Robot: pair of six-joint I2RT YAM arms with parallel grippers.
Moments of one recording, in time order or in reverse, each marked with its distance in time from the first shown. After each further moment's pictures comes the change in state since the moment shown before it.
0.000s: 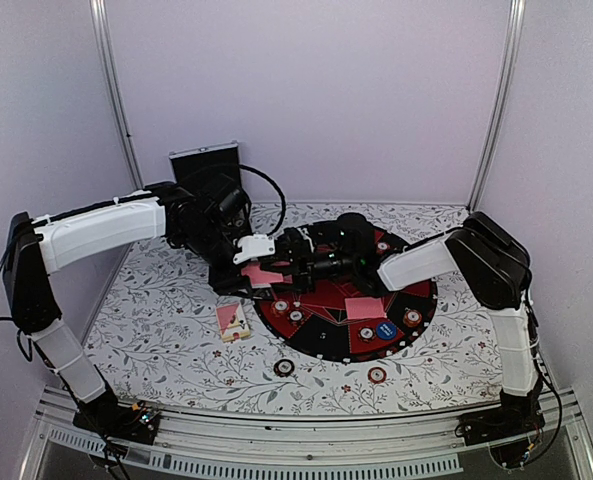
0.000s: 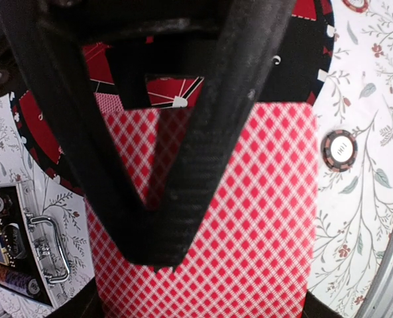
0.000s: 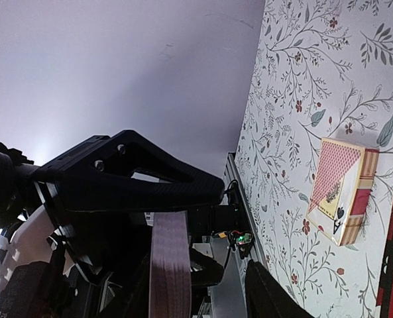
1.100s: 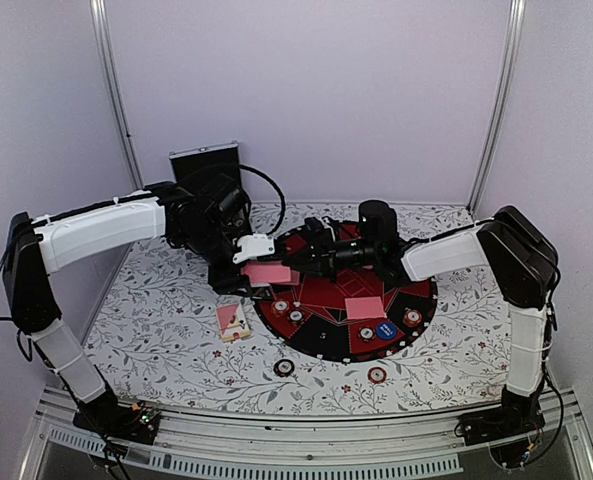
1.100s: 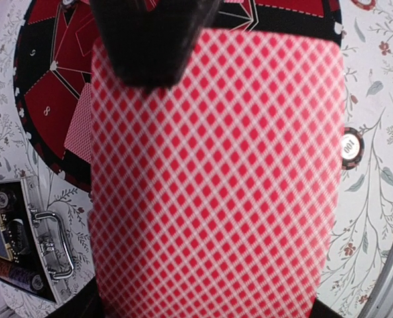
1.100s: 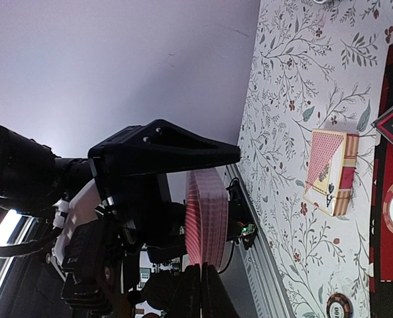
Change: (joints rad) left arm 0.000 0.000 -0.001 0.003 -0.024 0.001; right arm -0.067 -0.154 -0.101 -0.119 -0.041 -0.037
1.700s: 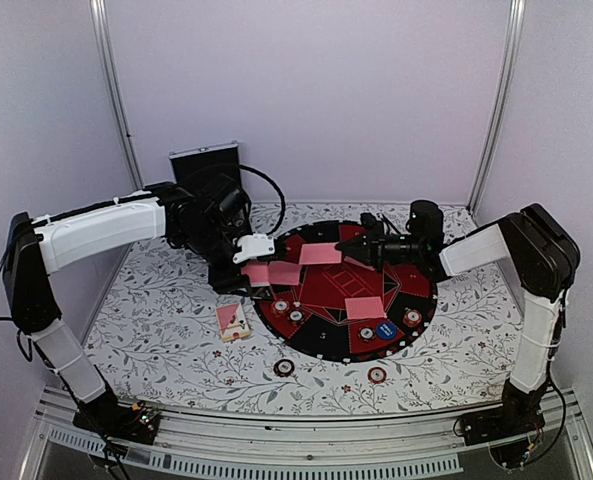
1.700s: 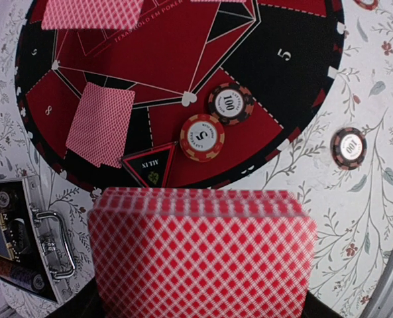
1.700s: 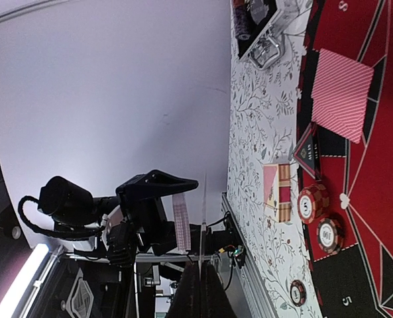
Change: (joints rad) left arm 0.000 0.000 -0.003 0.006 -0.007 0.000; right arm -0.248 -0.081 -0.195 0.120 -0.055 0.070
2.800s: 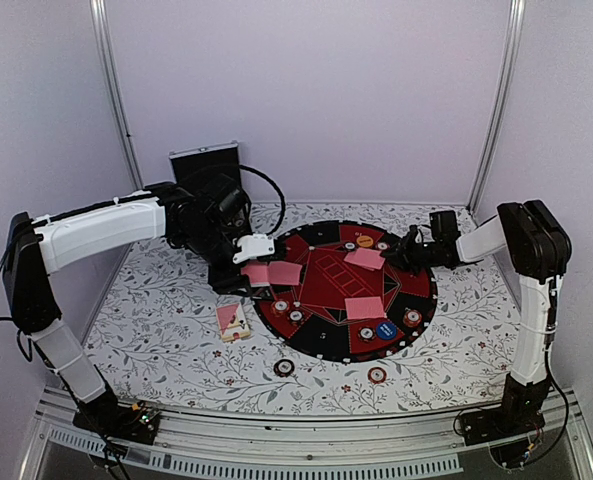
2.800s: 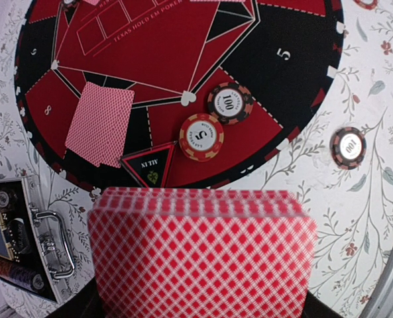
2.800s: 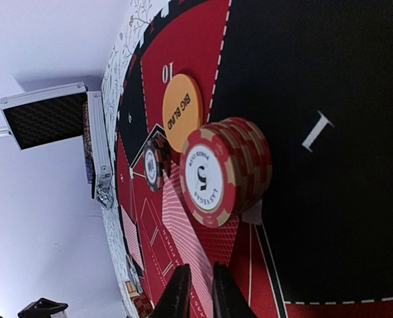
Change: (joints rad) left arm 0.000 0.000 0.000 -0.002 0.001 0.000; right arm -0.265 0.169 0.129 -0.496 0.338 -0.454
